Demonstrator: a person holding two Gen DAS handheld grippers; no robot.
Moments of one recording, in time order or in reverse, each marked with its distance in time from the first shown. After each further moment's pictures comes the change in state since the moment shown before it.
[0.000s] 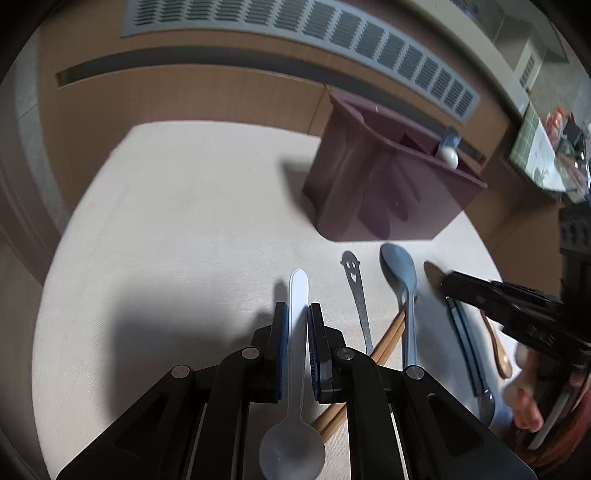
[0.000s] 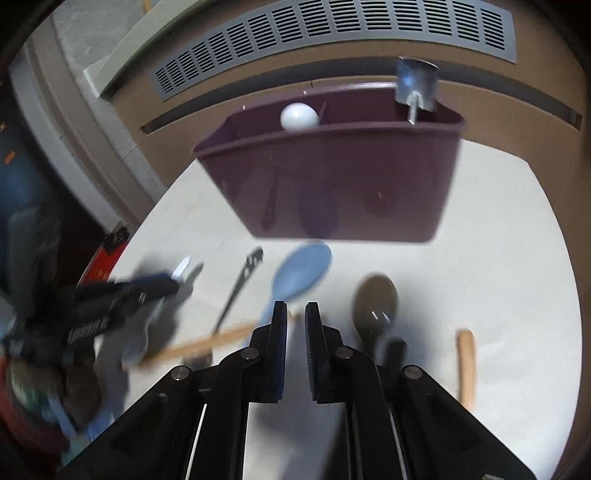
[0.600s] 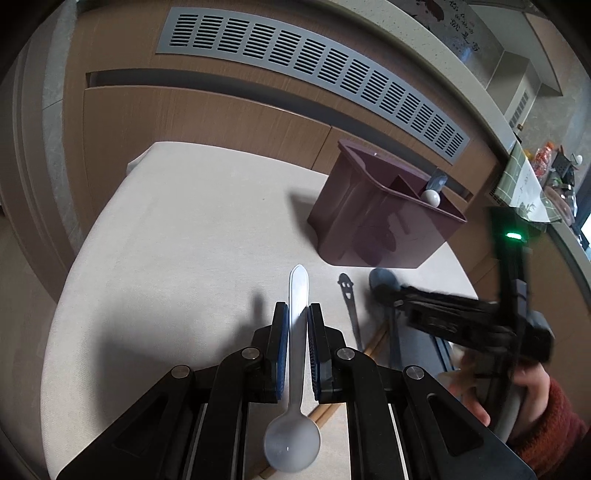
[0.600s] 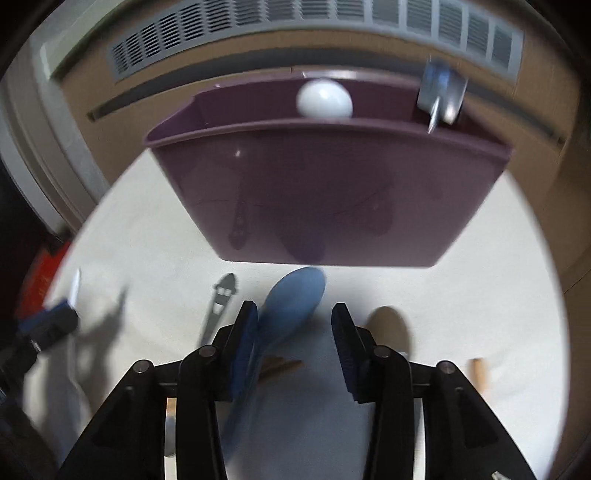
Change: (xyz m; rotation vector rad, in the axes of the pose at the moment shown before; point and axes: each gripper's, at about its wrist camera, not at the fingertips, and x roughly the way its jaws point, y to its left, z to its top) left arm -0.035 0.013 -0.008 -0.053 -0.109 -0.057; right arm 0.052 0.023 0.018 0.032 0.052 -0.195
